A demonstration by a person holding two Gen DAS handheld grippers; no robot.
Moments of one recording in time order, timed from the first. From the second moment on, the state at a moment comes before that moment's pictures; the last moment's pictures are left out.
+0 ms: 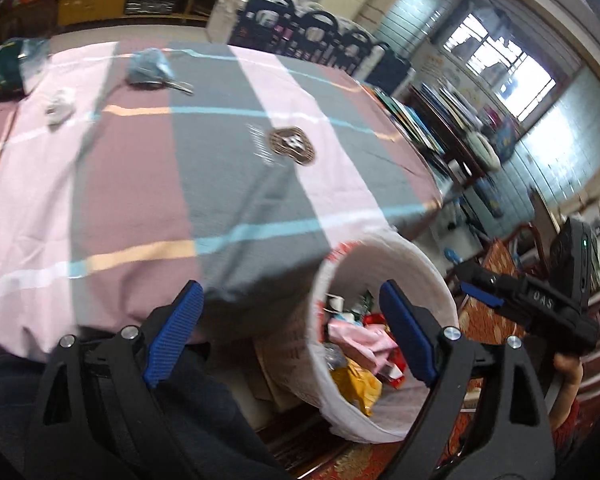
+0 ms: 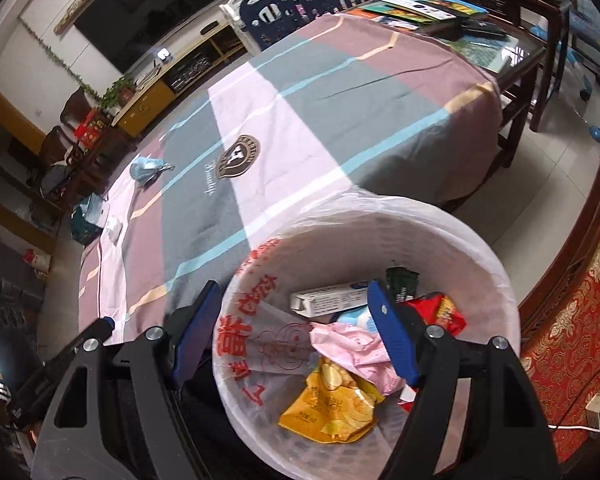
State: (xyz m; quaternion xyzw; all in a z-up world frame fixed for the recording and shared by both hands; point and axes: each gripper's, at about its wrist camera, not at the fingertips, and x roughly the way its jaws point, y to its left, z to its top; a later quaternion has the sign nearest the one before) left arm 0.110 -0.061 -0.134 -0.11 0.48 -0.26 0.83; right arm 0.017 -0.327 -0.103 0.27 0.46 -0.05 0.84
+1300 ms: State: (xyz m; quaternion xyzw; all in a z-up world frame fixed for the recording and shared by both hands) left arm 0.126 0.034 -0.140 -0.17 0.46 -0.15 0.86; right arm 0.044 -0.266 -0.105 0.23 0.49 -0.01 0.84
